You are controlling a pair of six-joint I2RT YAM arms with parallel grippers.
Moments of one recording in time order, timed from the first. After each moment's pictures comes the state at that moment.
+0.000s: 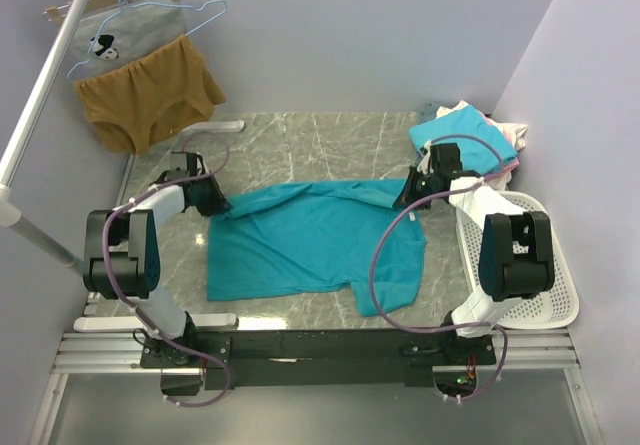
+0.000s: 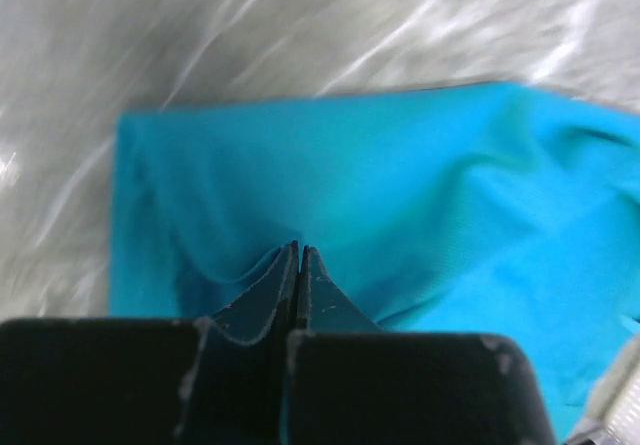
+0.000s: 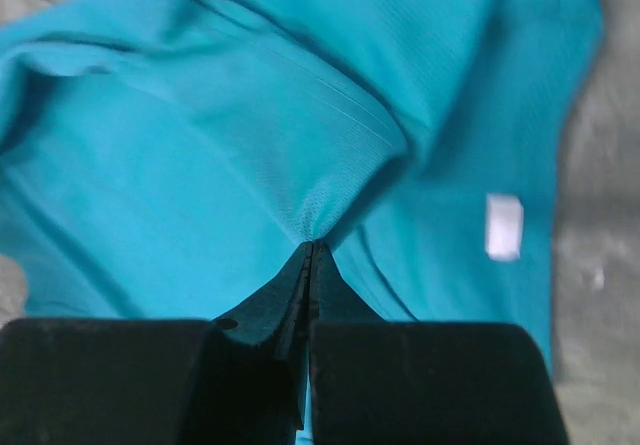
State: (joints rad) left arm 0.01 1.67 0.97 -0.26 0.30 -0.50; right arm 0.06 1.64 1.05 -0.39 -0.39 0.38
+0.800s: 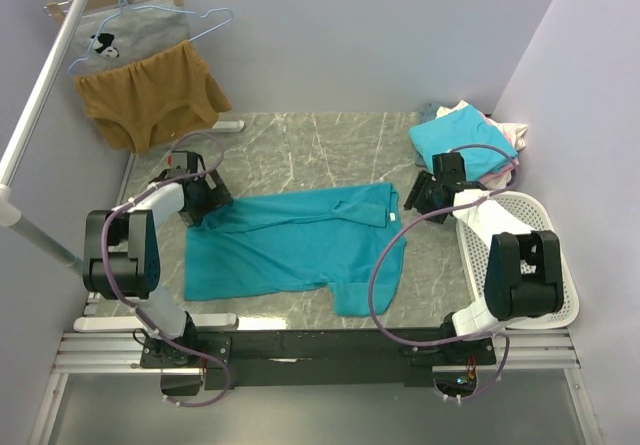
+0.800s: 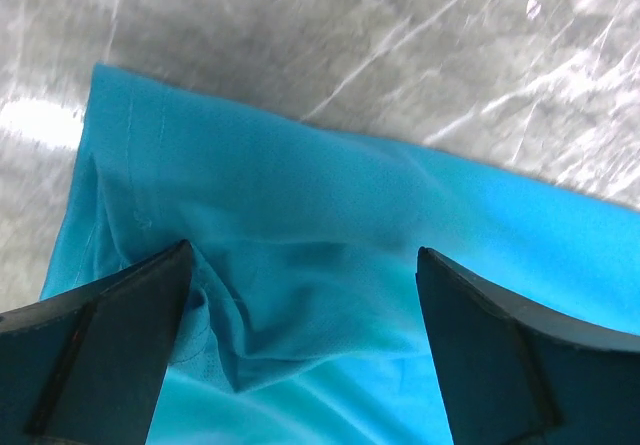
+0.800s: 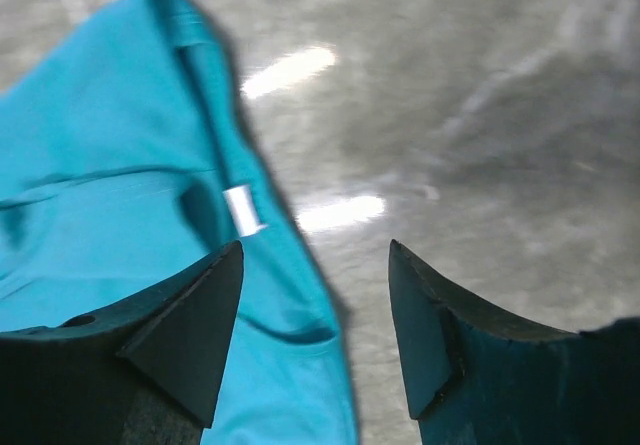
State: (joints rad) left arm 0.00 1.67 0.99 -0.35 0.05 -0.54; right arm 0.07 1.51 0.93 -0.42 0.00 0.52
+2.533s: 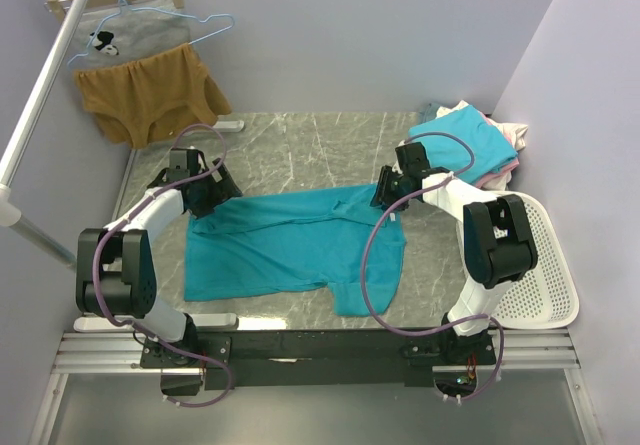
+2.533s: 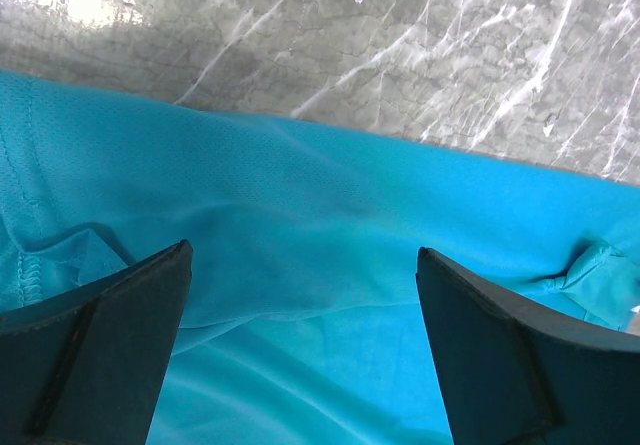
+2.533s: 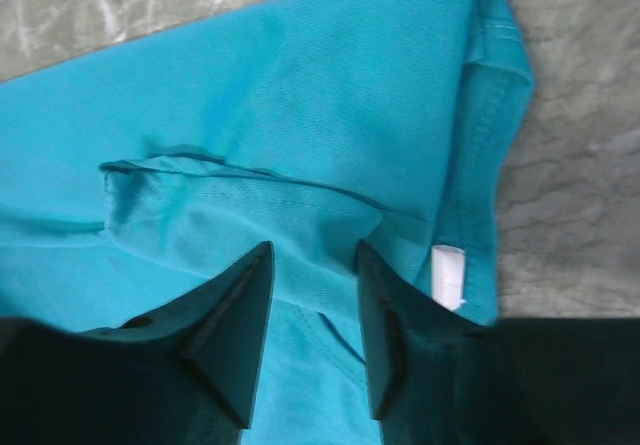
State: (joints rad) left arm -0.04 1.54 0.95 -0.30 0.15 -0.57; right arm 0.24 1.75 1.09 -0.34 -0.17 0.48
